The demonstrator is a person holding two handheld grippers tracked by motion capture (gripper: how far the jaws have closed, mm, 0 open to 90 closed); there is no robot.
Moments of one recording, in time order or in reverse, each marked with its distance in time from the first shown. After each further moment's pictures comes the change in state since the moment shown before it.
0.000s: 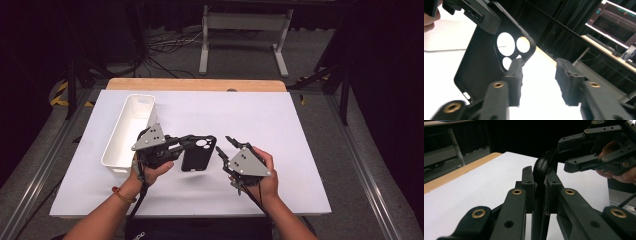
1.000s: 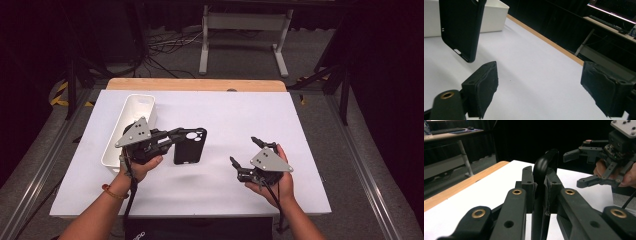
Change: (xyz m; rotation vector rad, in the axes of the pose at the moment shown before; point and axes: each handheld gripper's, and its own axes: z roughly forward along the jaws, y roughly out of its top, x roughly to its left) left arm 0.011 0.011 -0.026 -0.053 0.034 0.037; right arm -0.029 -0.050 -0.013 0.059 0.015 0.129
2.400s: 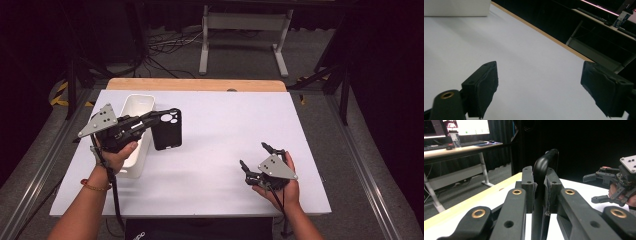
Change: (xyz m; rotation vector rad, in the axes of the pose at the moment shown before) left arm 0.035 0.014 -0.050 -0.090 0.104 -0.025; right arm -0.006 -0.035 -0.002 0.032 -0.083 0.000
